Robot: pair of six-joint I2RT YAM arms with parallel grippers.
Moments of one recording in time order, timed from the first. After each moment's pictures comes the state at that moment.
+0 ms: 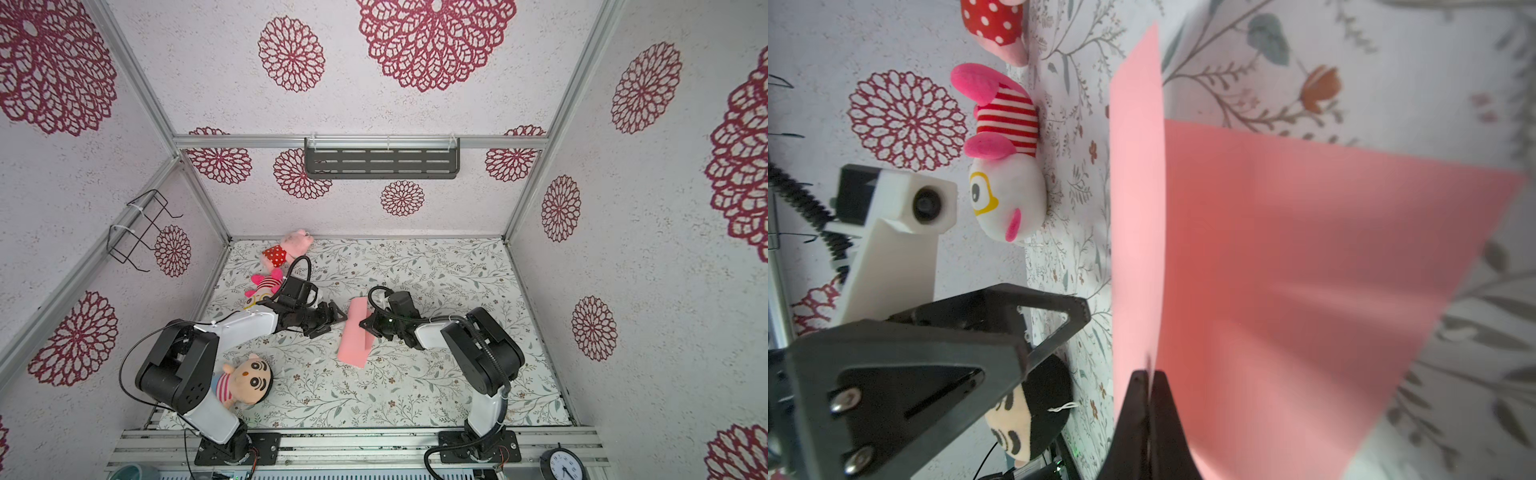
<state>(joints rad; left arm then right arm) -0.43 1.68 0.94 -0.25 0.45 -0.79 0.61 1.80 0.78 0.38 -0.49 1.05</state>
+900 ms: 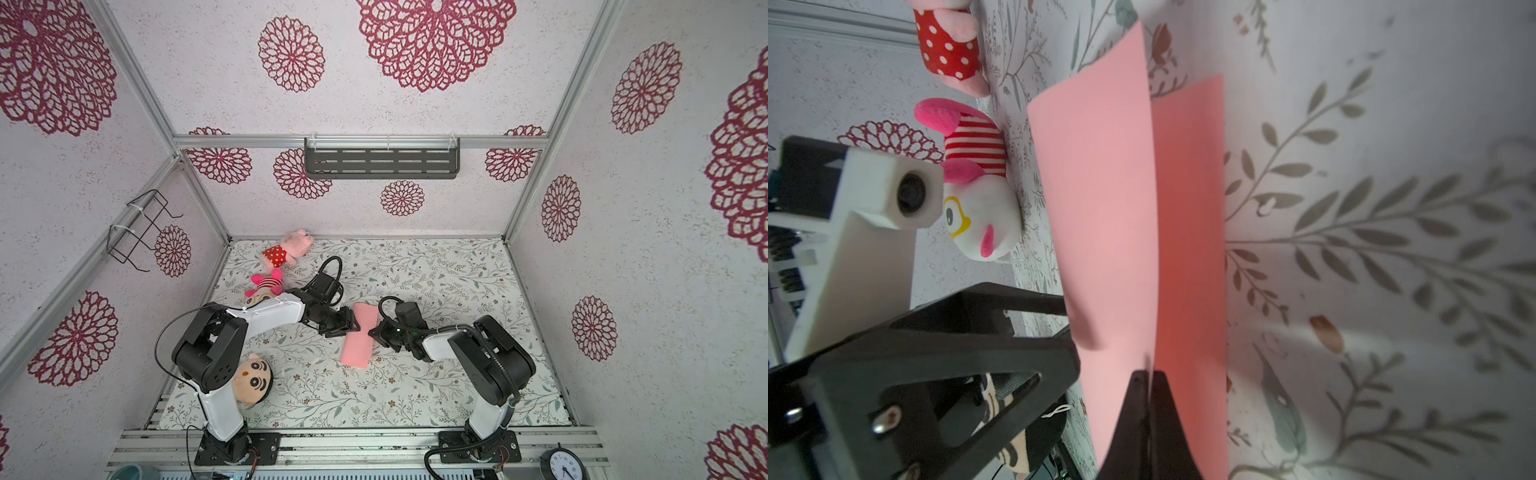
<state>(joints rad) -0.55 1.88 1.18 -0.48 0.39 -0.64 0.61 1.73 0.65 0.43 -0.43 1.17</state>
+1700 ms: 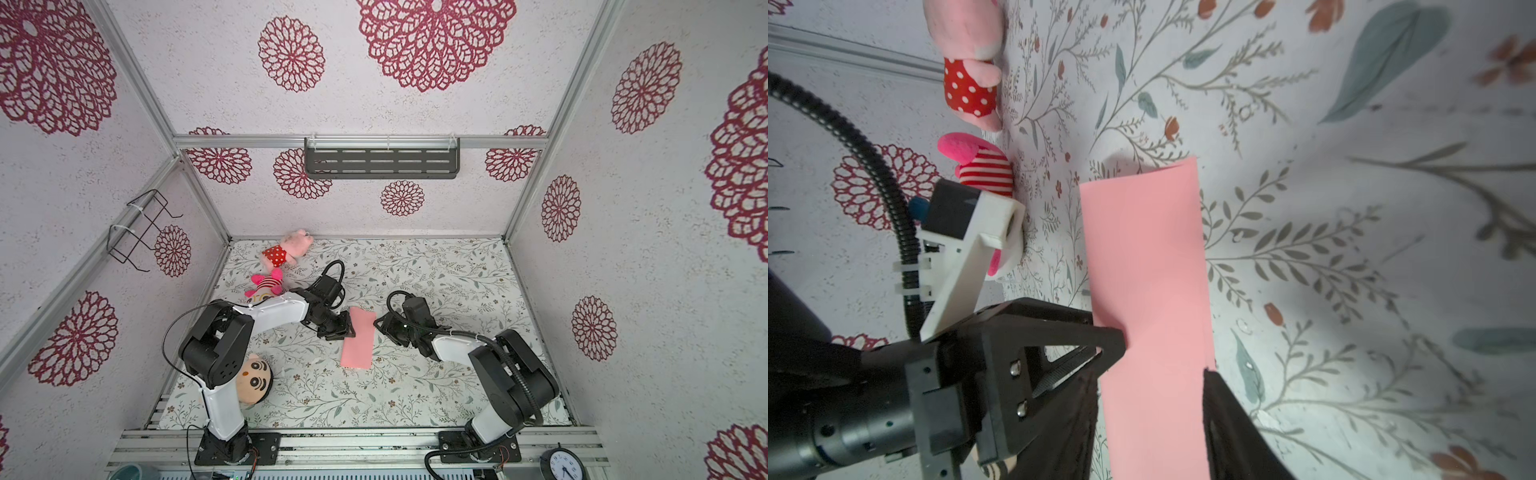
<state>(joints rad) -0.55 1.92 1.20 -0.55 0.37 -0.61 0.56 1.55 0.65 0.24 -0.33 1.07</state>
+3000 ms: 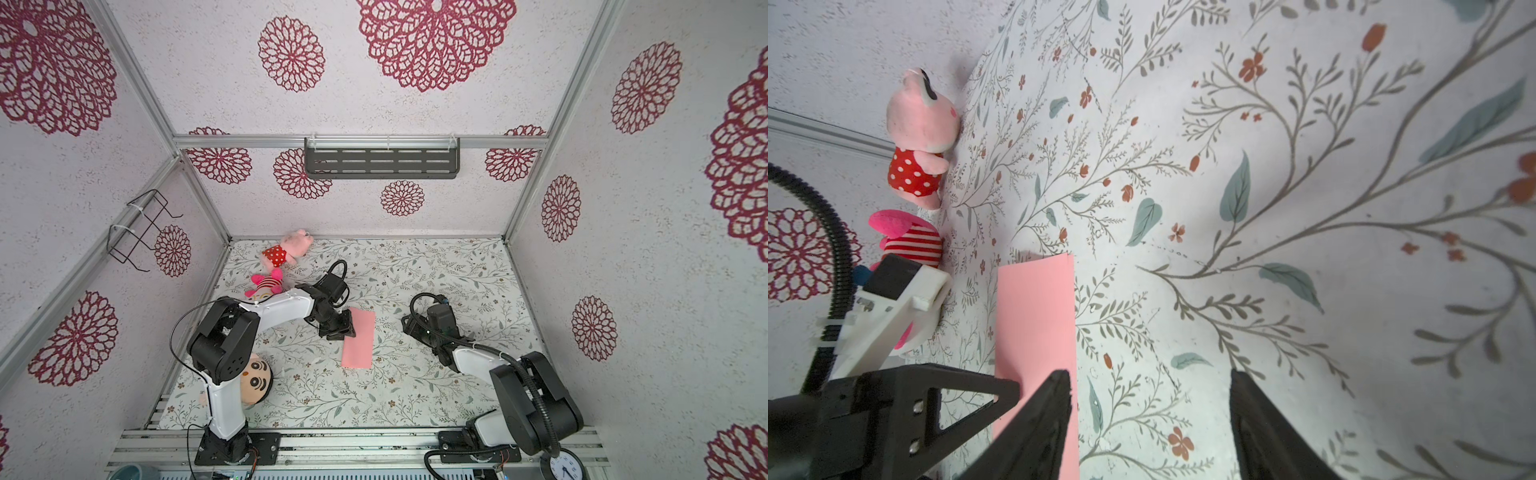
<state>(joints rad) -0.57 1.98 1.28 -0.66 0.31 -0.69 0.41 1.40 0.48 0.26 -0.15 0.85</state>
